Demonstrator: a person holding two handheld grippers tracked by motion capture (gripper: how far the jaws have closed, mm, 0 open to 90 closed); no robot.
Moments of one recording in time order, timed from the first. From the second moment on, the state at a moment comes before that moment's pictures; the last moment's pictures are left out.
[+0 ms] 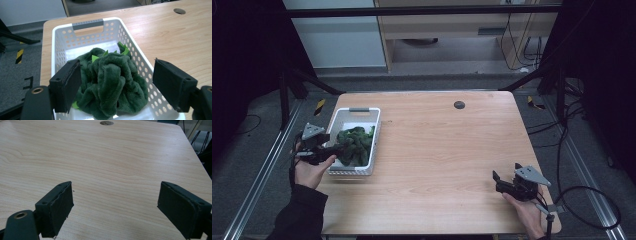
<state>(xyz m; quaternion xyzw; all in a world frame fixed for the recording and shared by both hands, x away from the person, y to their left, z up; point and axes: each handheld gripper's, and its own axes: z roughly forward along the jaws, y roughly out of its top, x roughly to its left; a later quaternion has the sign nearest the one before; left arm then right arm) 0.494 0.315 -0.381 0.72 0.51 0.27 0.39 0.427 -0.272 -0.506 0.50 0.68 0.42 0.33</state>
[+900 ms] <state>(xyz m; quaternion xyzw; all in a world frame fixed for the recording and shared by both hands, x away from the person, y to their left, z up) 0.526 0.316 -0.384 0.75 0.51 0.24 0.34 0.428 -0.272 -0.506 0.50 0.68 0.42 0.33</state>
